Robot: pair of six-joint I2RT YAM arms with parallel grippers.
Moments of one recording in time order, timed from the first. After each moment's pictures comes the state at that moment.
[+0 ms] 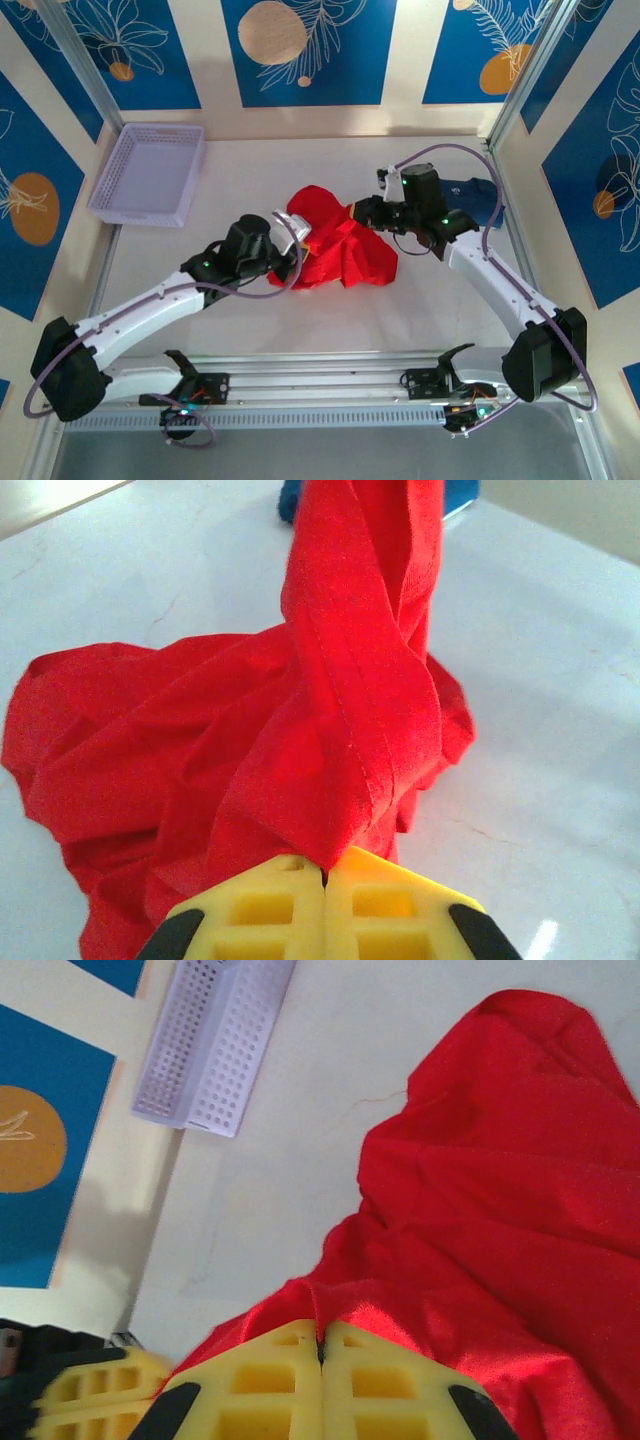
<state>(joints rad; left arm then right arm) -0.77 1.16 0.85 -0.22 0.15 0.00 0.40 1.27 1.08 -0.44 -0.45 0.57</state>
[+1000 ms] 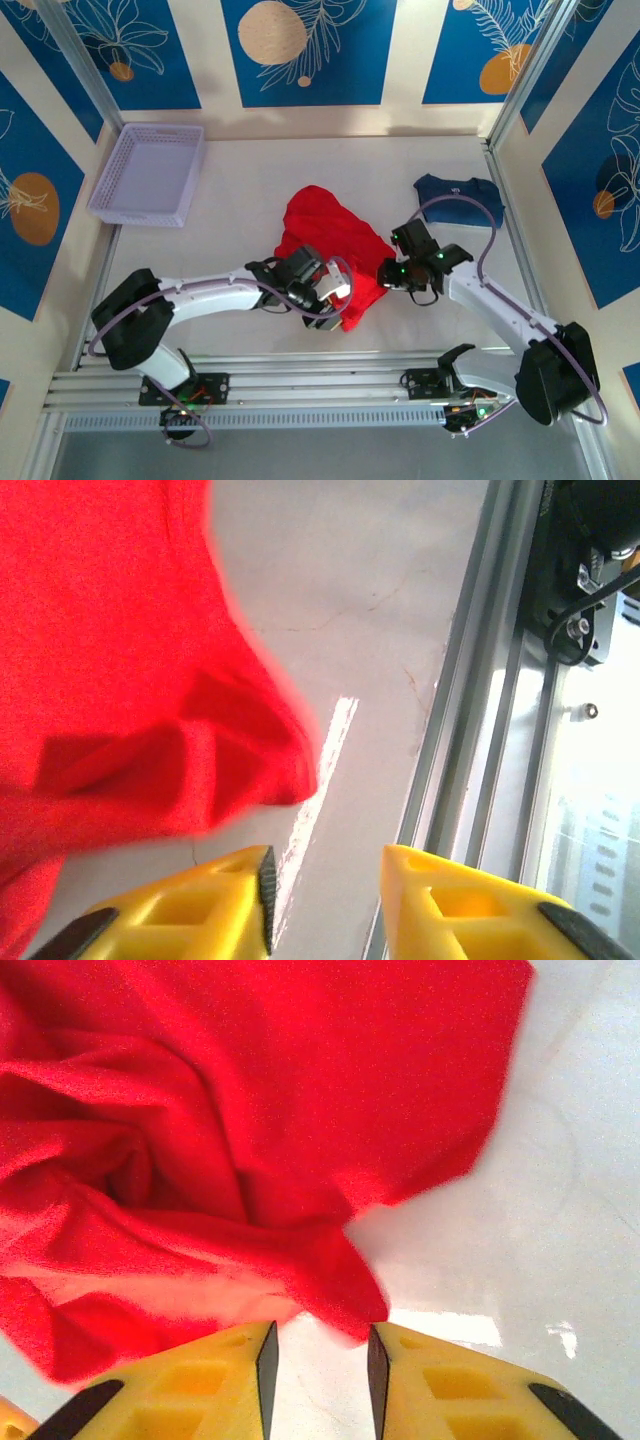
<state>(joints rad) -0.97 1.56 0.89 -0.31 0.47 -0.03 0.47 1.12 0.75 -0.78 -0.09 0.56</state>
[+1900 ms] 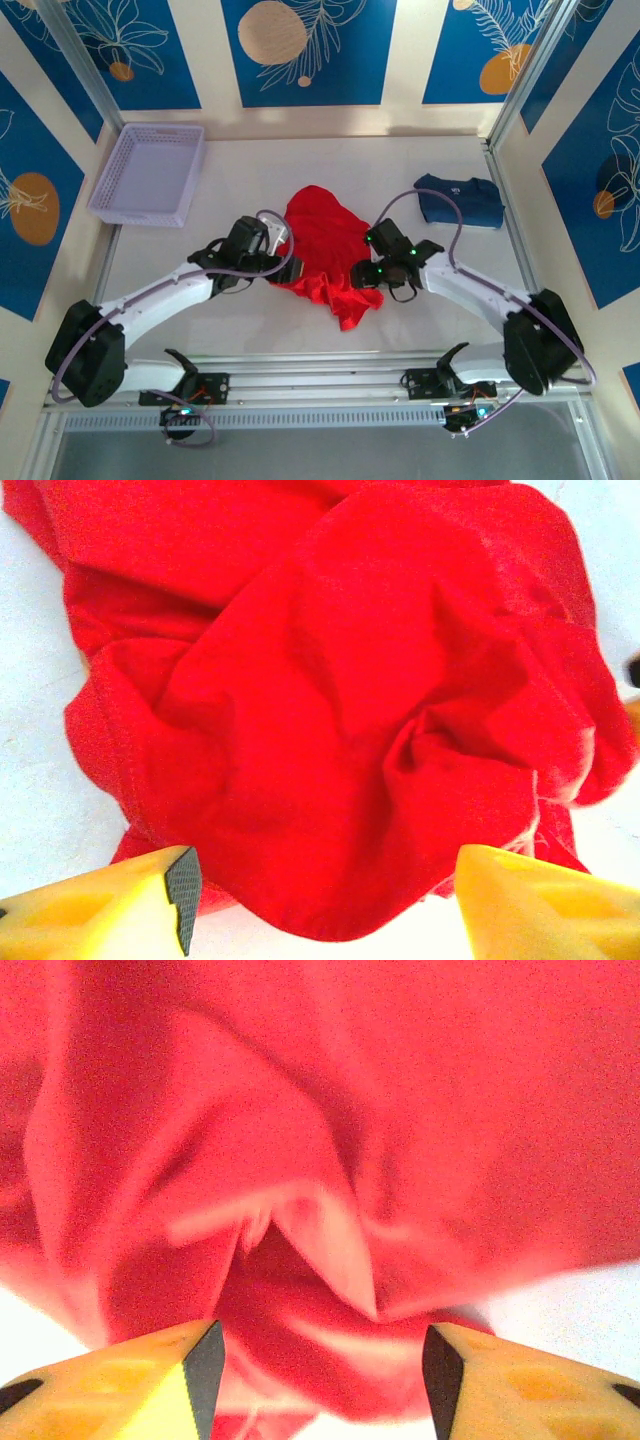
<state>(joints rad) -0.64 1.29 0.79 -0.32 0.18 -0.30 0.61 1.28 0.80 -0.66 -0.08 0.50</state>
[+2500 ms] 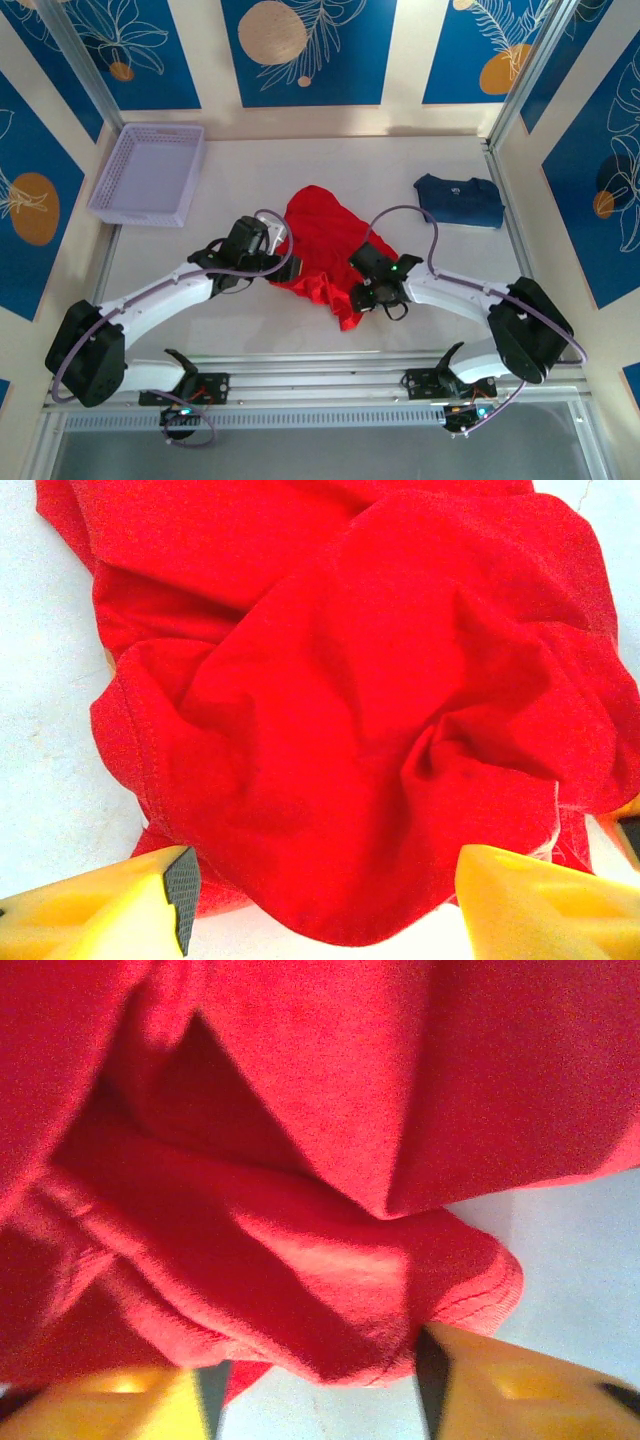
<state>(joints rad) -0.64 1.29 0.79 -0.32 0.14 -0.32 0.76 1.39 0.74 -0.68 0.06 0.52</state>
